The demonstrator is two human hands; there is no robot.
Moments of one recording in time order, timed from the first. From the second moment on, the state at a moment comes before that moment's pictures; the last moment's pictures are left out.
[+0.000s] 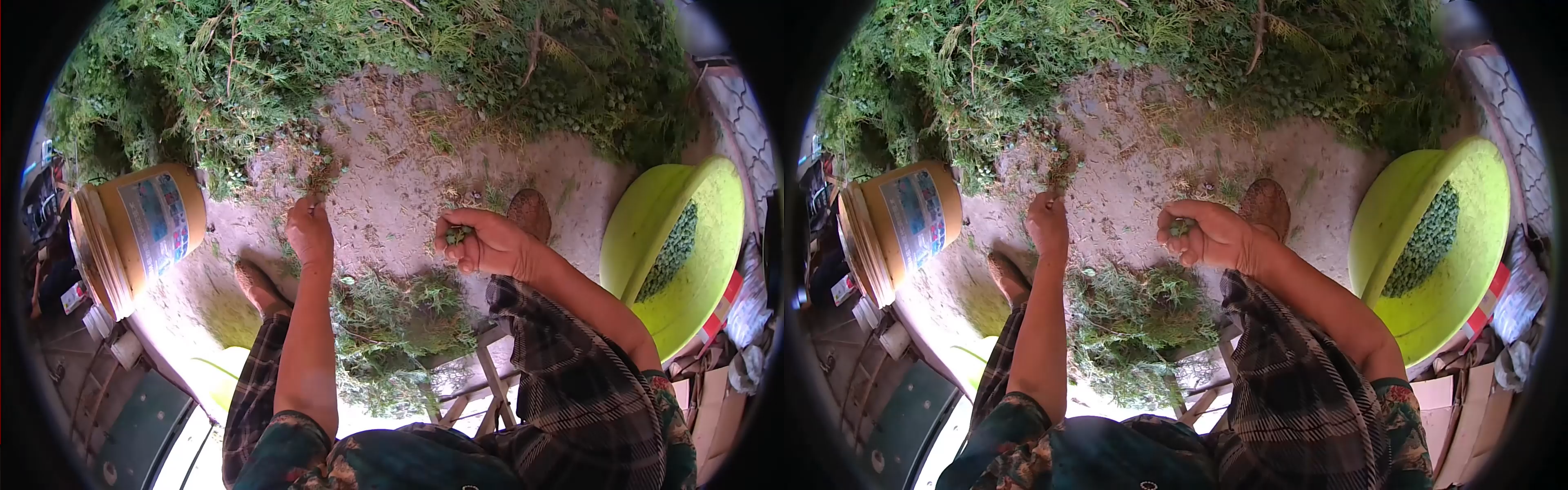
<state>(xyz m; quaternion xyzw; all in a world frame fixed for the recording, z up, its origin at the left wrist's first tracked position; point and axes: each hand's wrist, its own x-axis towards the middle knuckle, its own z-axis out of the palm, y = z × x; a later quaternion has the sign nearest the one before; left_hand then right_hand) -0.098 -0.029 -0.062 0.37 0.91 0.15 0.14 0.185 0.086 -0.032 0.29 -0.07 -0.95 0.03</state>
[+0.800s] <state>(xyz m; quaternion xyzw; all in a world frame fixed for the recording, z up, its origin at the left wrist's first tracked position) -0.083 -0.028 -0.043 0.45 0.87 0.19 0.11 0.192 0.086 -0.040 0.31 0.00 -0.95 -0.01</state>
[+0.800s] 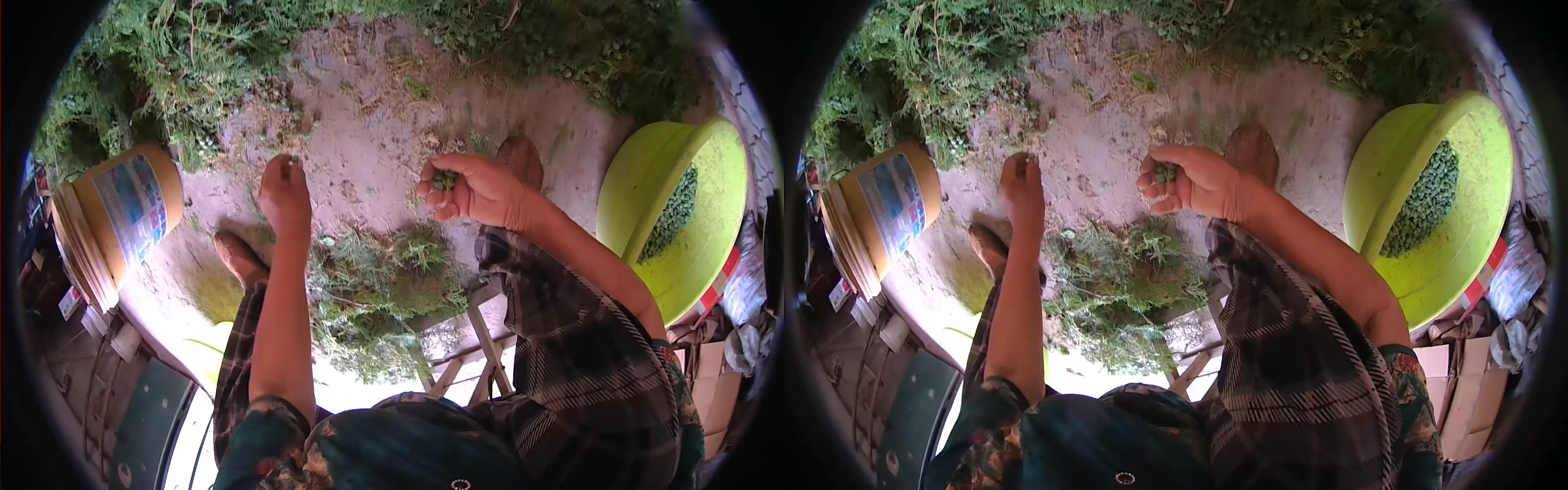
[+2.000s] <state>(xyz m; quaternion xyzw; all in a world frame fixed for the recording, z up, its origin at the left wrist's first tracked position) -0.073 0.036 -0.037 0.47 0.85 0.21 0.14 0.195 0.085 -0.048 0.32 -0.08 -0.94 -0.05</state>
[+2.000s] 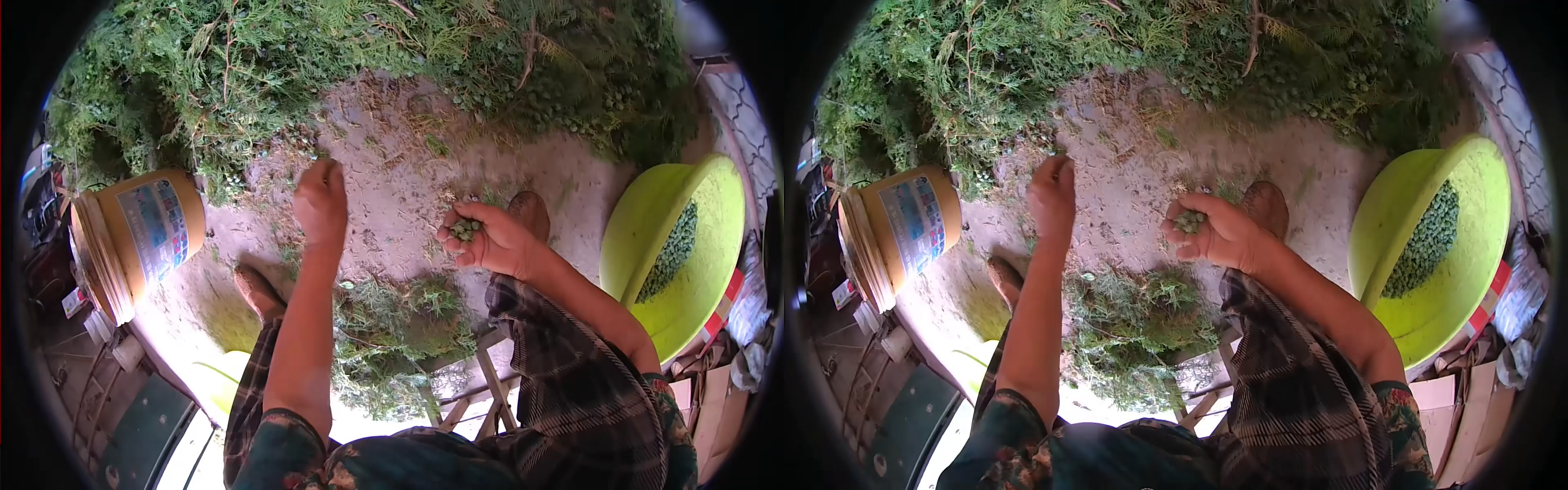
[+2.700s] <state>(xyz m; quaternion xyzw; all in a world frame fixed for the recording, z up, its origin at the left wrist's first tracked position) -0.118 0.006 -0.059 0.36 0.91 0.19 0.11 0.194 0.088 -0.033 0.32 -0.08 -0.94 0.00</state>
